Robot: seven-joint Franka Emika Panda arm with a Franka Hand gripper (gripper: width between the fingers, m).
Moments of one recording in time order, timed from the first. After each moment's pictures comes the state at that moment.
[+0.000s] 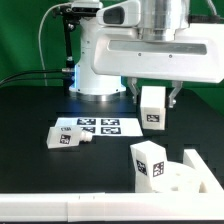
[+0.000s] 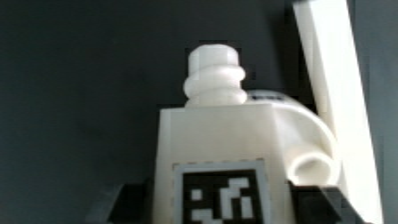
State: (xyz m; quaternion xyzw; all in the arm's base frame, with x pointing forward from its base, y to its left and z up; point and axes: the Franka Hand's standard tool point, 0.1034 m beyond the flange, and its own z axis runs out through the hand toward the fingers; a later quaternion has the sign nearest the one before) arm 0.571 0.076 0.127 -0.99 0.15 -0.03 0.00
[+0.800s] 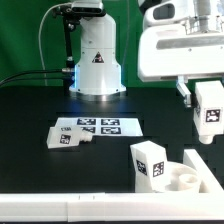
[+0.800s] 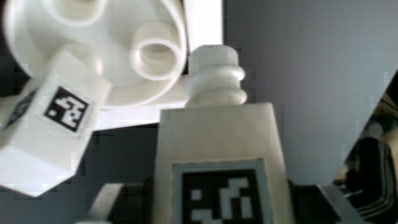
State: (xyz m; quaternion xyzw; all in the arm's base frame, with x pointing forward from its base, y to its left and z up) arm 0.597 0.132 0.120 -0.97 0.01 -0.25 0.01
